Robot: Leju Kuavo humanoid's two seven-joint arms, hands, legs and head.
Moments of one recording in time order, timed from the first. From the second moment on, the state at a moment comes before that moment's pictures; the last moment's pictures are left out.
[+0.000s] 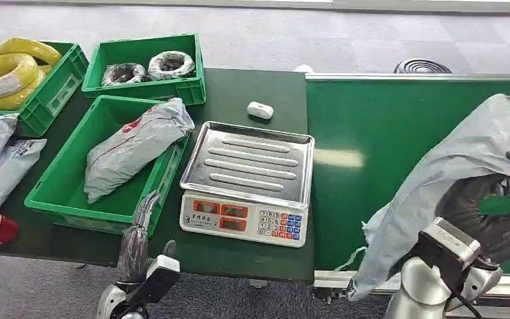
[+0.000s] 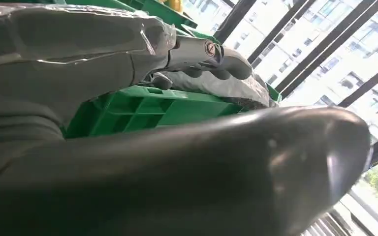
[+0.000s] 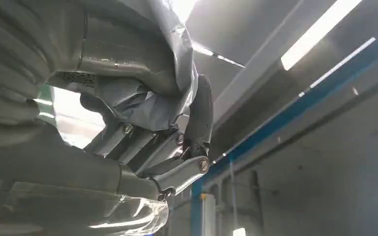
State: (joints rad) left arm 0.04 -0.12 -0.23 -1.42 -0.62 0.51 -0.45; right arm -0.19 0.36 -0.23 -1.85 0.94 -0.70 -0.69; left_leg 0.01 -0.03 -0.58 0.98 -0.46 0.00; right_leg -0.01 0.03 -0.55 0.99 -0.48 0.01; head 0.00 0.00
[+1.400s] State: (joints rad) left arm -0.04 -0.12 -0.27 -1.31 -0.61 0.46 -0.46; right arm -0.84 0.26 -0.07 -0.71 1.26 -0.70 -0.27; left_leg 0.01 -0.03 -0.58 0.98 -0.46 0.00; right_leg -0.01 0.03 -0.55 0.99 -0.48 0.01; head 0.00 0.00
